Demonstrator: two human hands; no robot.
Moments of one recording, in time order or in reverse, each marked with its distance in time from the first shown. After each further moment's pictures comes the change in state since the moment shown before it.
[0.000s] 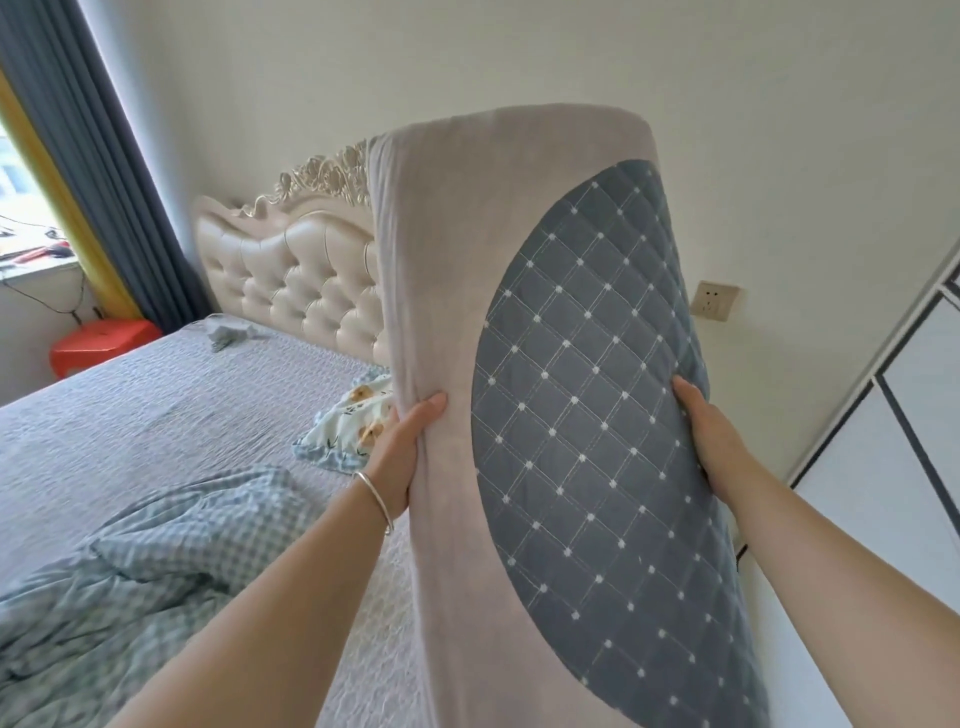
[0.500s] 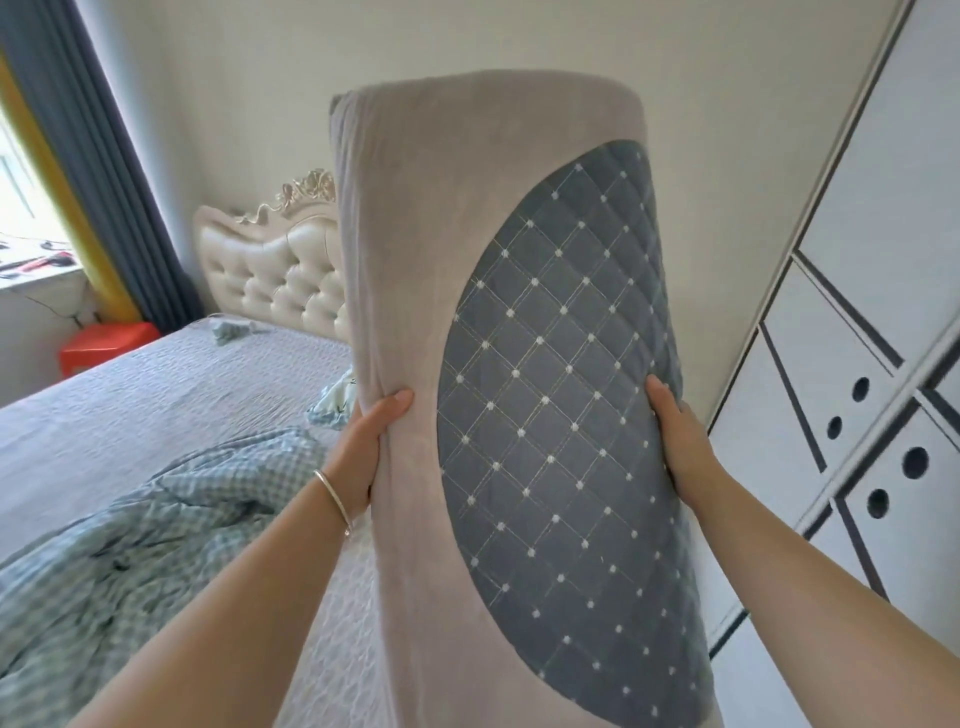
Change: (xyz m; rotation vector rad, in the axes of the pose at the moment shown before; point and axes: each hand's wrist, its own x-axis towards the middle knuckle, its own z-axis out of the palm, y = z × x) left_hand -0.265 -0.003 -0.051 0.046 -0.038 0.020; right_hand -0.297 0.039 -0.027 0.053 0.065 -0.119
